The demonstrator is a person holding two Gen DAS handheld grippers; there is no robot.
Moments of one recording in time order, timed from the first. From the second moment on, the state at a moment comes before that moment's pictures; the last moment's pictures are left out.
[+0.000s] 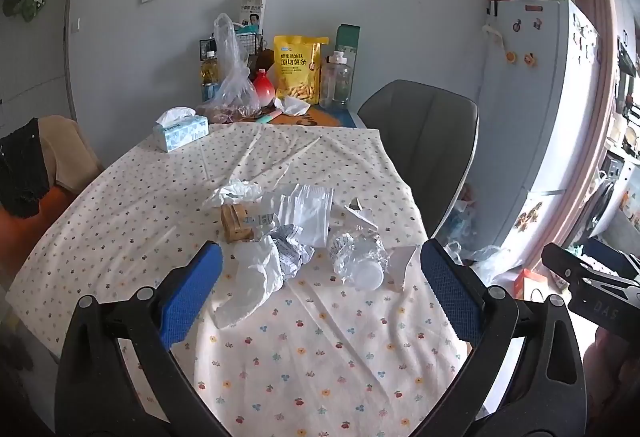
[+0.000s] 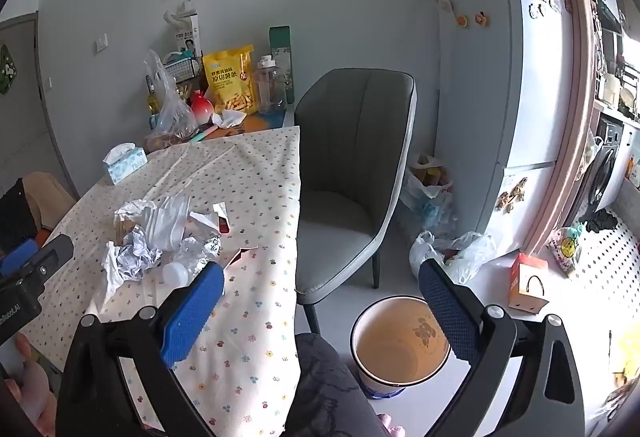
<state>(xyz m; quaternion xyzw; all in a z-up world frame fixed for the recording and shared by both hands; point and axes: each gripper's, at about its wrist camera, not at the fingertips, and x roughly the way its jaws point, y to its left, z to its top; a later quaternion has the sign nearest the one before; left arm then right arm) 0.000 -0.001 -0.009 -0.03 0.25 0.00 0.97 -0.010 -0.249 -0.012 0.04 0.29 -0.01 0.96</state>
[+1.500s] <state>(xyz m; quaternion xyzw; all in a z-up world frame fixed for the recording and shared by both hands) -0.005 0.009 -0.010 -0.05 0.25 0.00 0.97 -0.008 -0.243 -0.016 0.05 0.29 0.01 0.96</state>
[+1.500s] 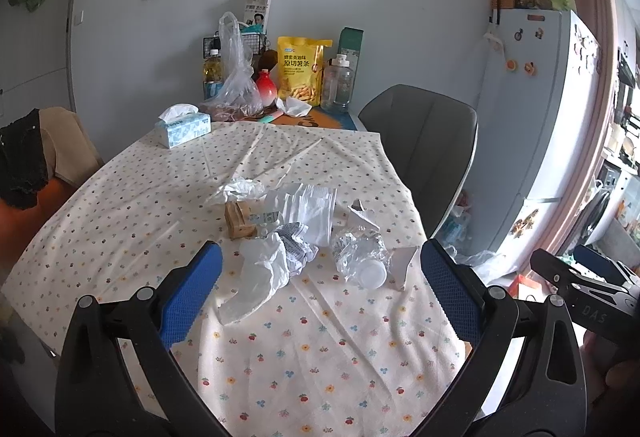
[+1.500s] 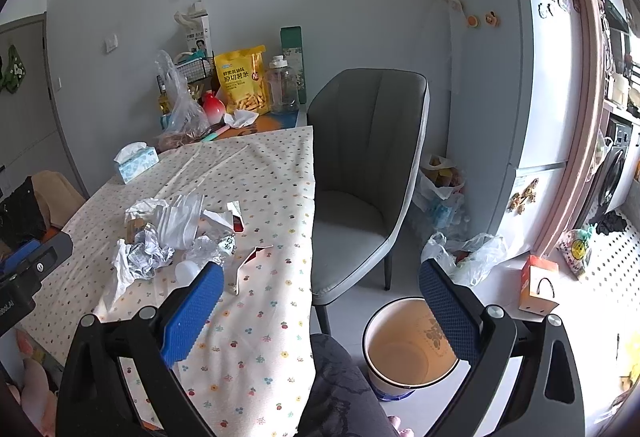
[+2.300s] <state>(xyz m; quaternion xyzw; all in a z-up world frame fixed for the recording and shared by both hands) -0.005 0.011 -0.017 -0.05 0.26 0.00 0.96 -0.003 -0.237 -0.019 0.05 0.29 0.03 0.95</state>
